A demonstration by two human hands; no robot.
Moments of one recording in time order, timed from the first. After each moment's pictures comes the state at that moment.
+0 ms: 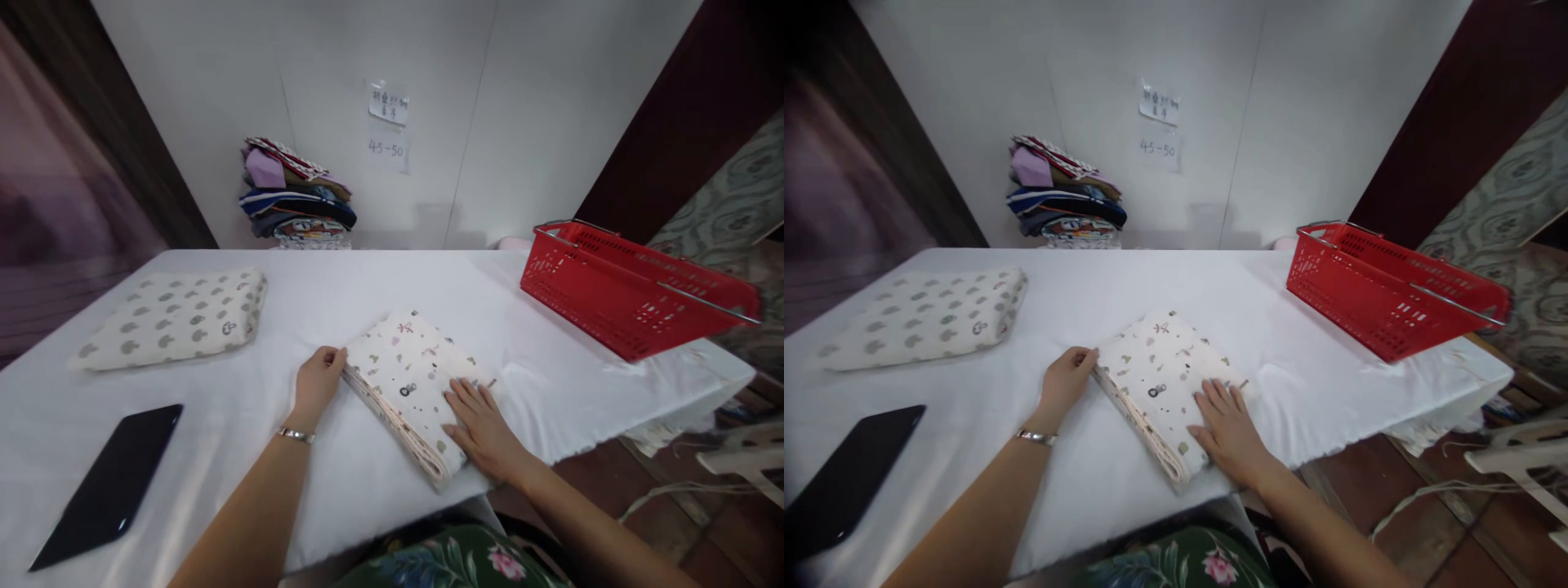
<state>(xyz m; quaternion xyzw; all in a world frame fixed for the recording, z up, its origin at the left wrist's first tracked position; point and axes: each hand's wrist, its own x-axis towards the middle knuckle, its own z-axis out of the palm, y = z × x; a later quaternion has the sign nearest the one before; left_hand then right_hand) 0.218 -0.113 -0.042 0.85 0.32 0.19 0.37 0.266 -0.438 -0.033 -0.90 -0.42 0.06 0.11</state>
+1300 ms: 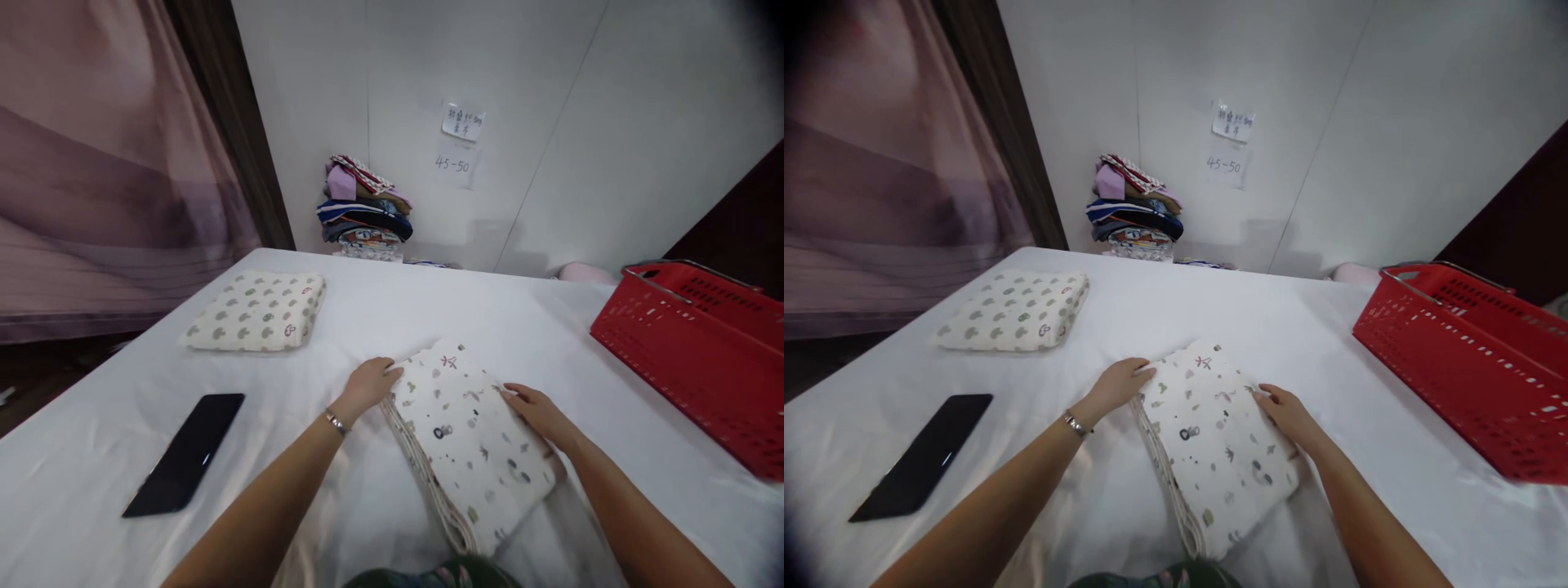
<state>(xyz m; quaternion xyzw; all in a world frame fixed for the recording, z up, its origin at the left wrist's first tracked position) 0.248 -0.107 -0.012 0.92 0.24 0.00 0.30 0.421 -0.417 -0.028 -0.90 -0.18 0.23 0.33</state>
